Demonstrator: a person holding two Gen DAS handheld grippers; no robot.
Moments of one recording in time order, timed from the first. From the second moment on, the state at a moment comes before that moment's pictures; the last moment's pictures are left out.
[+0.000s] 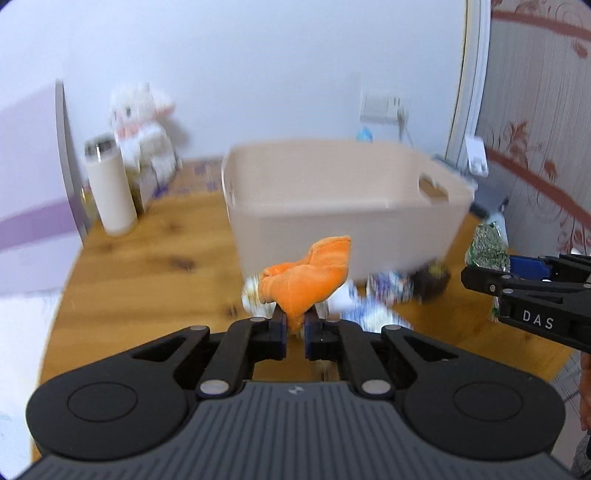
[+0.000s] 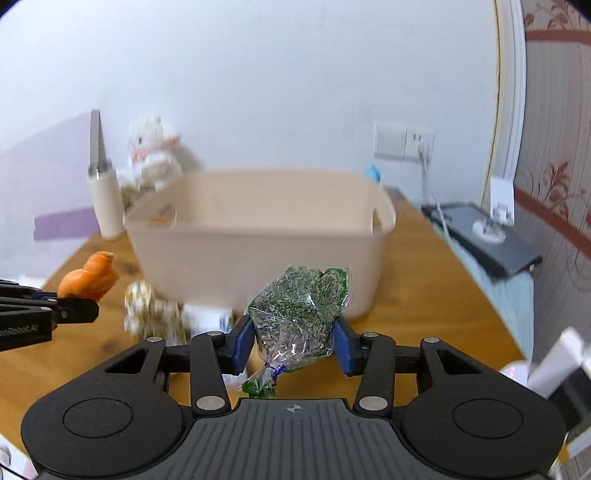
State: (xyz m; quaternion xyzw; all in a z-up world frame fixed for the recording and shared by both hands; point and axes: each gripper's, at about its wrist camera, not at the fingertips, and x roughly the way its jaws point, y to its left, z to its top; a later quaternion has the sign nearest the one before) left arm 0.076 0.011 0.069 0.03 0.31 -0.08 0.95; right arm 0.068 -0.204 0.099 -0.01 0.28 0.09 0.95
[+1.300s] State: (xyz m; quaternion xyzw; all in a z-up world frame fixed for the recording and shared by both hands) left arm 0.197 -0.014 0.084 0.03 0.29 -0.04 0.96; right arm 0.181 -0.178 0.136 -0.07 0.26 0.08 0.96
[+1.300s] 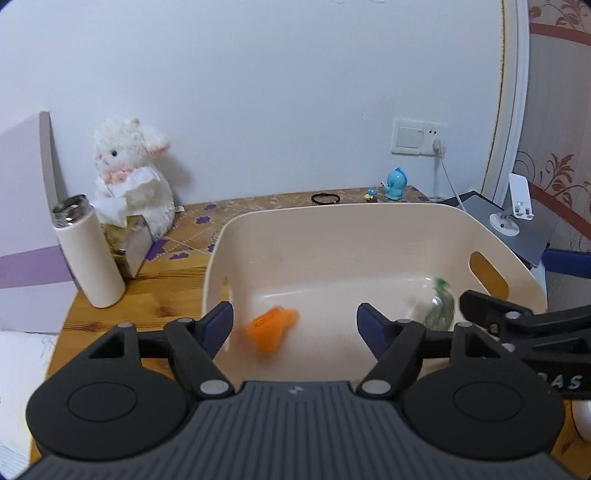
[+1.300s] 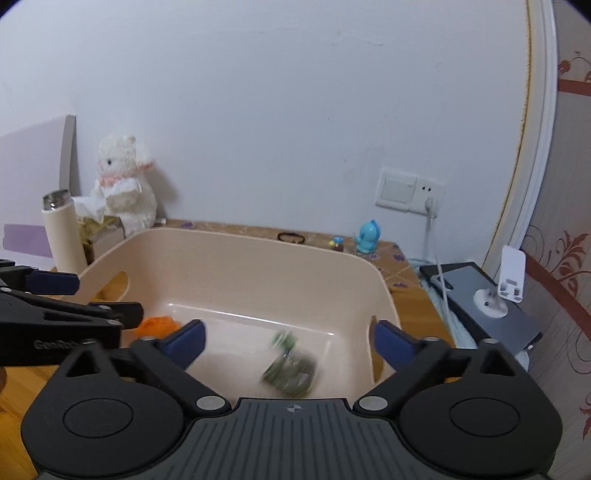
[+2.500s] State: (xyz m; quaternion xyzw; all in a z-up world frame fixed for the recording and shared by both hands) left arm 0.103 0.000 -0.013 0.04 0.38 -0.05 0.92; right arm 0.096 -0.180 0.042 -0.06 0.39 0.13 0.91
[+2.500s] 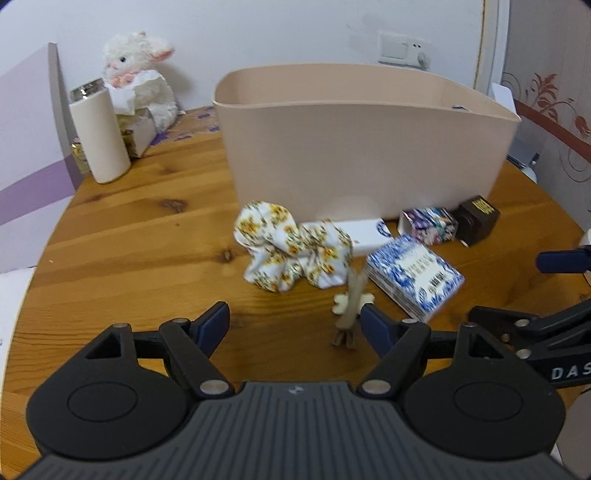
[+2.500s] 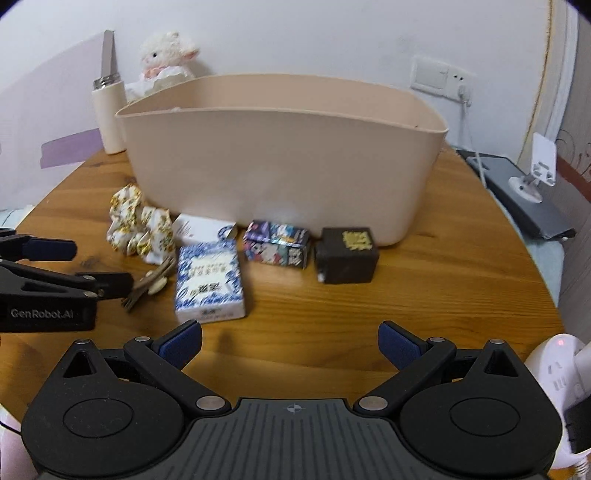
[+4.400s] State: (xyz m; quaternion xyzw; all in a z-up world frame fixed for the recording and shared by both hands) left arm 0.110 0.000 -0.022 0.04 0.37 -0.13 0.92; right arm 0.097 -0.149 0.030 -0.04 0.38 0.22 0.90
